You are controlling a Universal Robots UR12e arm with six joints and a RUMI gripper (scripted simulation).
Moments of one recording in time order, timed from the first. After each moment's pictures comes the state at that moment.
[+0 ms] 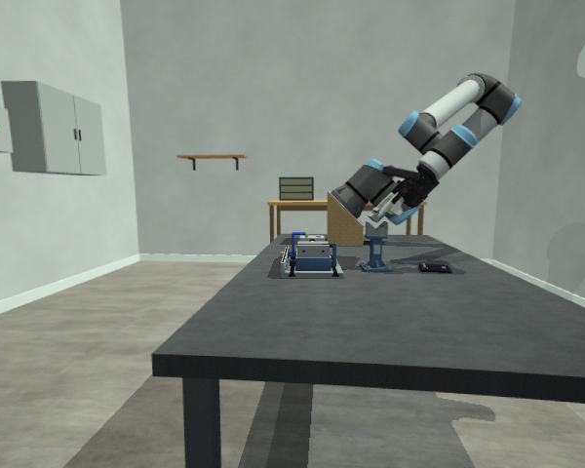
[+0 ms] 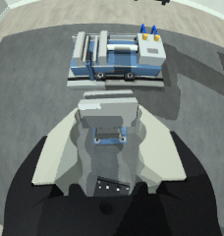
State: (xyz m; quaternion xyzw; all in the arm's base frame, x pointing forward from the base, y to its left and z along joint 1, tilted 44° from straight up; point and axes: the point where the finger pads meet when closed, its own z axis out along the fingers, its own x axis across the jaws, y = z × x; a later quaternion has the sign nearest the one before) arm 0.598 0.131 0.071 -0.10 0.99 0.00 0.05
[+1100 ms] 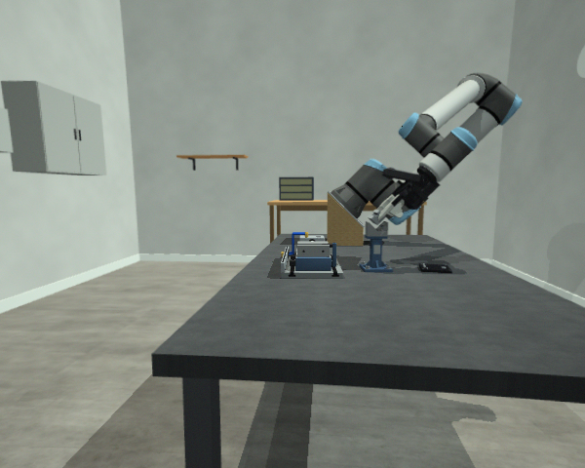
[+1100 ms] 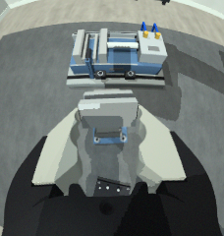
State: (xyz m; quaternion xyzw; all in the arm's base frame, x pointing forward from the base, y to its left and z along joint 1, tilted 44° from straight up) arm 0.598 0.137 0.067 -0.10 0.99 0.00 0.05
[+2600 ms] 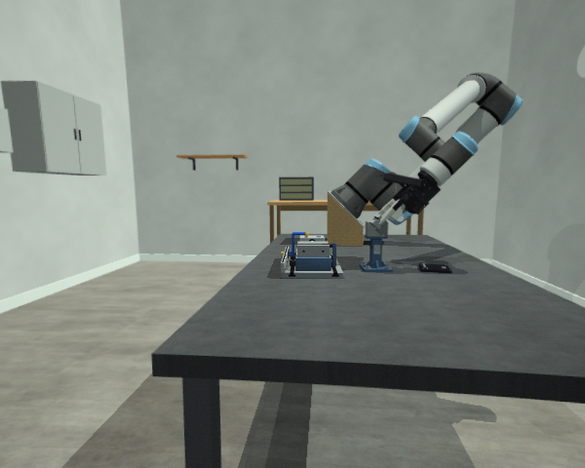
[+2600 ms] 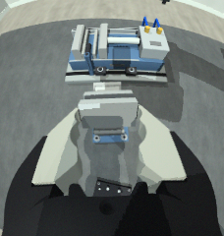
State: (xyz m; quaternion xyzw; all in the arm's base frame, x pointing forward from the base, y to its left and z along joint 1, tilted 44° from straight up) arm 0.598 0.149 0.059 -0.10 0.99 0.00 0.05
